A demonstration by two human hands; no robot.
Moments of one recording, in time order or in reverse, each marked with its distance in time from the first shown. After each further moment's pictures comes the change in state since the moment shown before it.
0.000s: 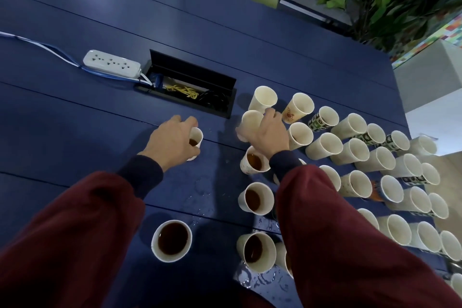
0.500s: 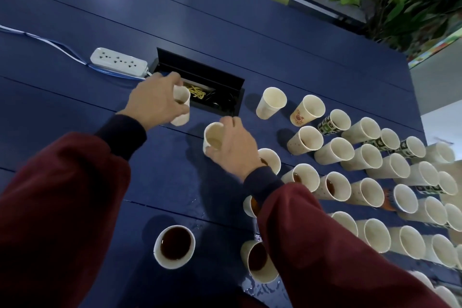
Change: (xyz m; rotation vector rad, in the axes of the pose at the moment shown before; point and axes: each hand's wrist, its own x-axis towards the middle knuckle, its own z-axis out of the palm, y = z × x) left_hand 0.043 -0.027 -0.064 -0.060 0.209 -0.057; right_hand -0.033 -0.063 0.033 0.002 -0.151 -0.310
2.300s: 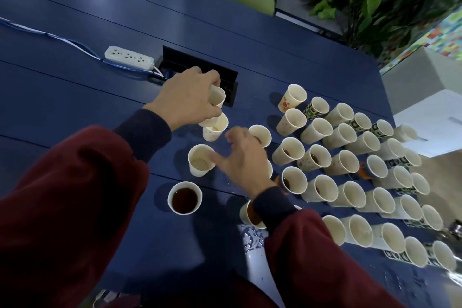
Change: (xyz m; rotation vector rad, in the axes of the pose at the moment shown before) left_hand -0.109 0.063 -0.035 0.034 0.024 0.268; right_hand -0.127 -0.025 -0.012 0.085 0.229 0.001
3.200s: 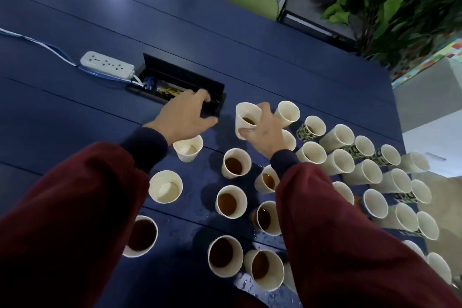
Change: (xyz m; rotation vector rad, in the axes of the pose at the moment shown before) left_hand 0.085 0.023 0.070 -0.158 -0.083 -0.147; right_hand 0.144 0.130 -0.046 0.201 -0.071 0.171
